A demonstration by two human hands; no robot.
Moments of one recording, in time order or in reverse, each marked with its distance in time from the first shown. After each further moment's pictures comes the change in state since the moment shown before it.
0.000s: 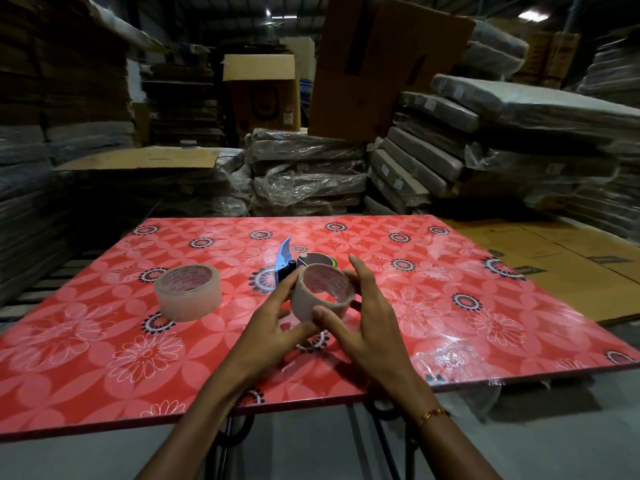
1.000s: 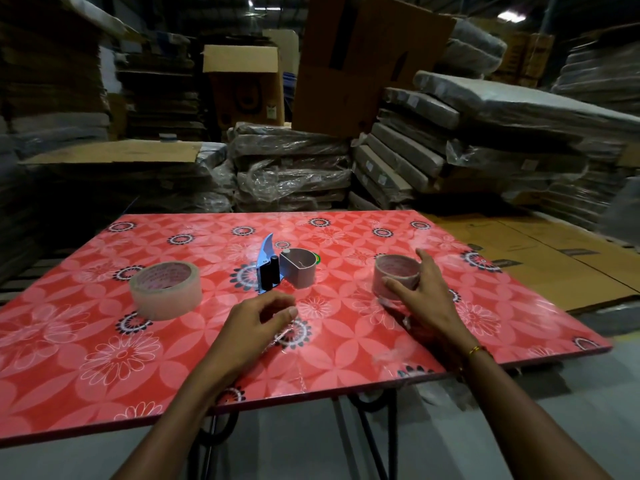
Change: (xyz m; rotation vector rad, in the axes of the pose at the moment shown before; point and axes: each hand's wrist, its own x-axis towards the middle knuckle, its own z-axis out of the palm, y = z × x) left_hand 0.010 -0.019 0.000 0.119 0.075 -0.043; right_hand 0.029 0.090 -0.094 -0.297 0.023 0.470
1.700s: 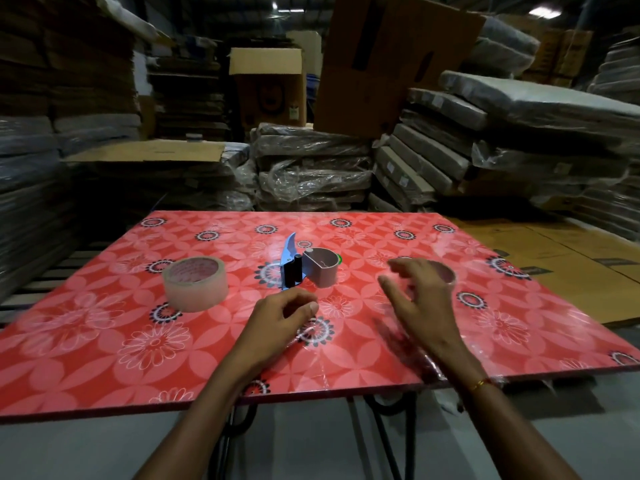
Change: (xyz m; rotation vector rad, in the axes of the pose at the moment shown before) left_hand -0.001 0.001 0.000 -0.013 0.039 0.018; right_hand -0.039 -0.055 0.022 0.002 0.118 -0.360
